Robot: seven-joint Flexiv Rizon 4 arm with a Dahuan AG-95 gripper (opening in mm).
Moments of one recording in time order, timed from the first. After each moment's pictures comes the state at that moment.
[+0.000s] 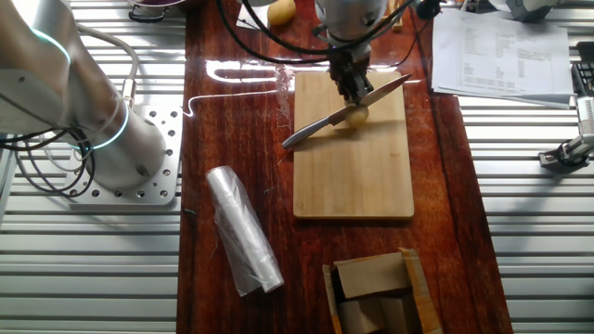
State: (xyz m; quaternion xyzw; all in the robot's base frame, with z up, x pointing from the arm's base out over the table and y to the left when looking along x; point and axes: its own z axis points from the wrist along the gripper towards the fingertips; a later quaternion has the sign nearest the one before) arm 0.457 0.081 0.105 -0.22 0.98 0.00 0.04
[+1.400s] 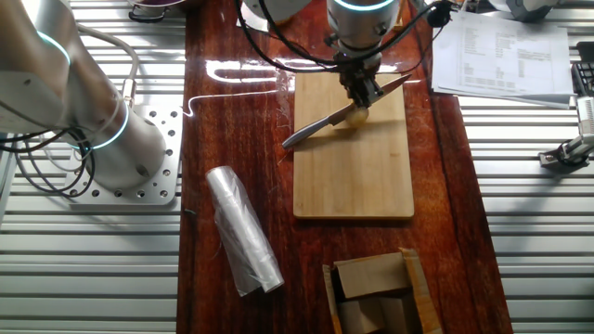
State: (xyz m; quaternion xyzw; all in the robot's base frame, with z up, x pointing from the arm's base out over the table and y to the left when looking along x) arm 0.473 0.083 0.079 -0.23 0.97 0.00 0.05
